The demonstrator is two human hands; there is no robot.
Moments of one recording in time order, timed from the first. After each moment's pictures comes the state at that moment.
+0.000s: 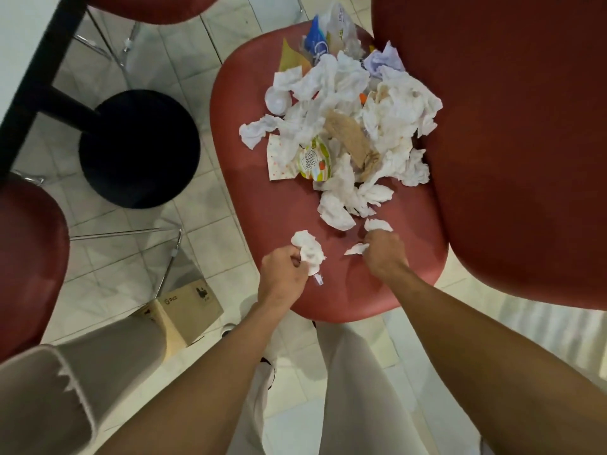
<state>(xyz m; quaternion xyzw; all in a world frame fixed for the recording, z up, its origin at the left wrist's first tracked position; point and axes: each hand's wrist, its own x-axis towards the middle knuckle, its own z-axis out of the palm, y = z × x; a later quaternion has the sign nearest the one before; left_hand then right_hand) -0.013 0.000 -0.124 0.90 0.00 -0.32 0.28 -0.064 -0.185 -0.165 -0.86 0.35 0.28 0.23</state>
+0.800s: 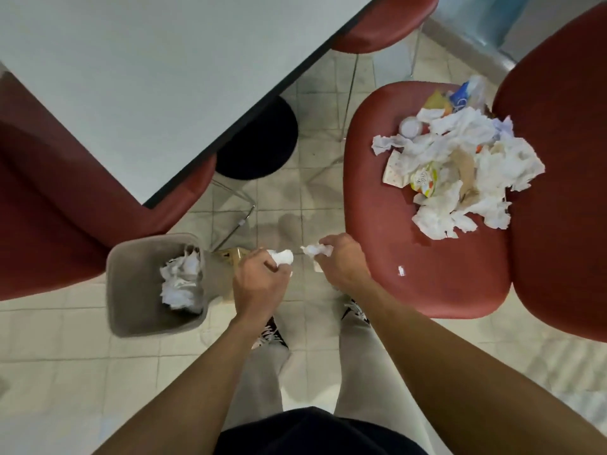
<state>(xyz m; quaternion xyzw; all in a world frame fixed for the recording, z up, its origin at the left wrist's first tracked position) -0.067 0.250 -0.036 0.90 0.21 -0.13 0.37 -0.041 0.095 -0.053 -0.89 0.17 0.26 0.34</state>
